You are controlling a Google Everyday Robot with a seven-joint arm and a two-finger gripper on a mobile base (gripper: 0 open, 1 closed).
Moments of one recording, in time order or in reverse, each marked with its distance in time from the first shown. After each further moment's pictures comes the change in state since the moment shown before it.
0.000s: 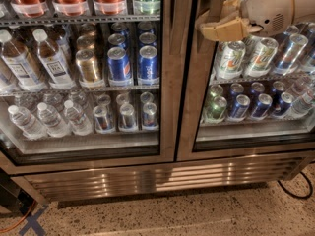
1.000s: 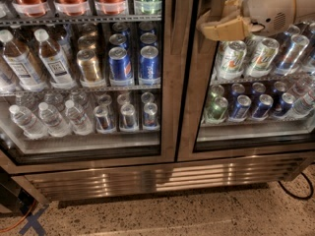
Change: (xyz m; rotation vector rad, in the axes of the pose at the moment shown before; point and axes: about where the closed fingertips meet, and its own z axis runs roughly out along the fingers) arm -0.002 -0.002 0.000 0.004 0.006 0.003
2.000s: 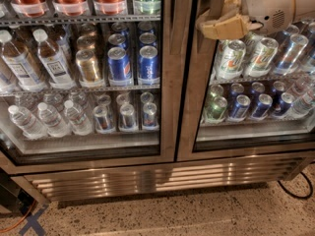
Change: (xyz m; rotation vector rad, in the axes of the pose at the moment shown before) arm -0.003 -0.001 0.000 0.027 0.019 0.017
